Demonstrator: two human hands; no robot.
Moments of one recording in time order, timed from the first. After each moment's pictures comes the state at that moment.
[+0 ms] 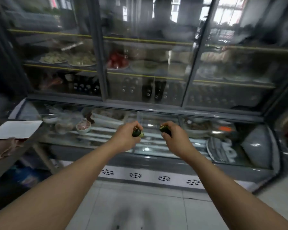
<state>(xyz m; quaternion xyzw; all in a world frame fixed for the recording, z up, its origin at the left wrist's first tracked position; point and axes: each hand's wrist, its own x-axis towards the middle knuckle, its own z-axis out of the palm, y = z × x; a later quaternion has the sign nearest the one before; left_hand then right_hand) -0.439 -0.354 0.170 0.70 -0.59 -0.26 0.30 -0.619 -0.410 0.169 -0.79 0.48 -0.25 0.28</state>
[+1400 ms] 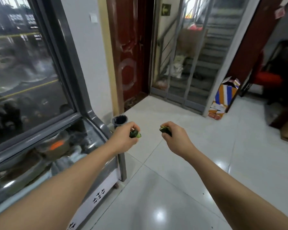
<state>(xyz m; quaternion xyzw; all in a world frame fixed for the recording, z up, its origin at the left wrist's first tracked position) -1.174 -0.618 0.146 0.34 -0.86 -0.36 0.13 -1.318 -0.482 0.156 -0.43 0.82 -0.36 0.14</state>
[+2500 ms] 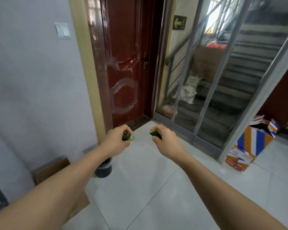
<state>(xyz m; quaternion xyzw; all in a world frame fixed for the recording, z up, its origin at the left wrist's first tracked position) -1.638 -0.946 0.152 0.41 -0.84 -0.30 0.18 -1.799 -0.842 0.161 -0.52 0.77 -0.33 0.13</state>
